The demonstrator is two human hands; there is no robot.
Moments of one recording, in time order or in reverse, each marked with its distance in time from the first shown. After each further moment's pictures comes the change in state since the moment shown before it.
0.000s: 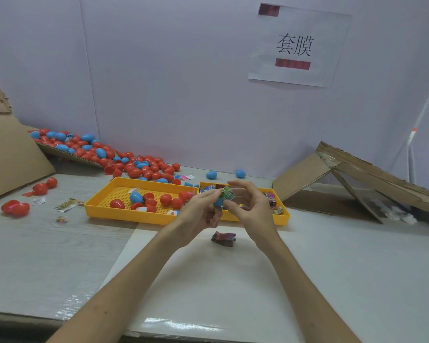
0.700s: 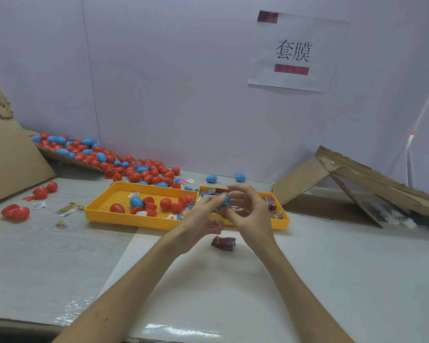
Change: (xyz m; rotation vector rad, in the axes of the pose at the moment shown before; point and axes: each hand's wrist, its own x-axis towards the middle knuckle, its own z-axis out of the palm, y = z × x) left_hand -0.003 0.003 0.009 0.005 0.056 -0.031; right_hand -0.003 -0.002 0.008 0.032 0.049 -0.086
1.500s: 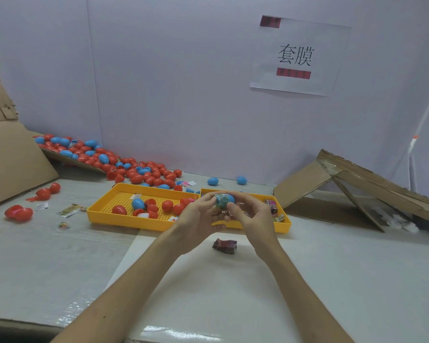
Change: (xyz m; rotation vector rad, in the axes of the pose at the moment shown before) left_hand -0.008 0.007 -0.007 -0.266 -0.093 0.012; right_hand 0.005 0.009 -0.005 0.053 -0.029 0.135
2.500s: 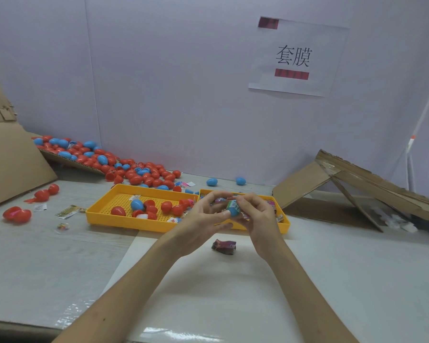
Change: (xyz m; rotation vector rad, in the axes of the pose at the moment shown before) left_hand -0.002 -0.004 0.002 0.037 -0.144 0.118; right_hand 0.000 -0.010 -0.006 0.393 -0.020 0.188
